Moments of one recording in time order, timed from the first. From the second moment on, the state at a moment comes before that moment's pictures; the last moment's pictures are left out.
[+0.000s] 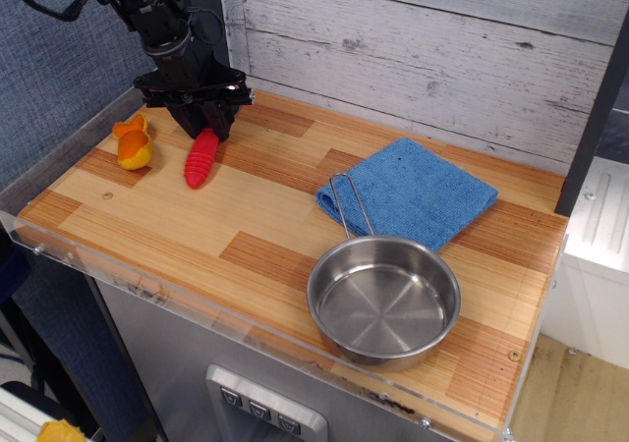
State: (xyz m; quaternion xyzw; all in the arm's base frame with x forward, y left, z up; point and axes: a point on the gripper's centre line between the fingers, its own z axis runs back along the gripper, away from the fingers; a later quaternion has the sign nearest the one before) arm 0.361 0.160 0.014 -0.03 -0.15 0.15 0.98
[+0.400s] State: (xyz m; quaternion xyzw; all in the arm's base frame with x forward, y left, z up) arm 0.360 0.158 0.013 -0.02 -0.14 0.15 0.98
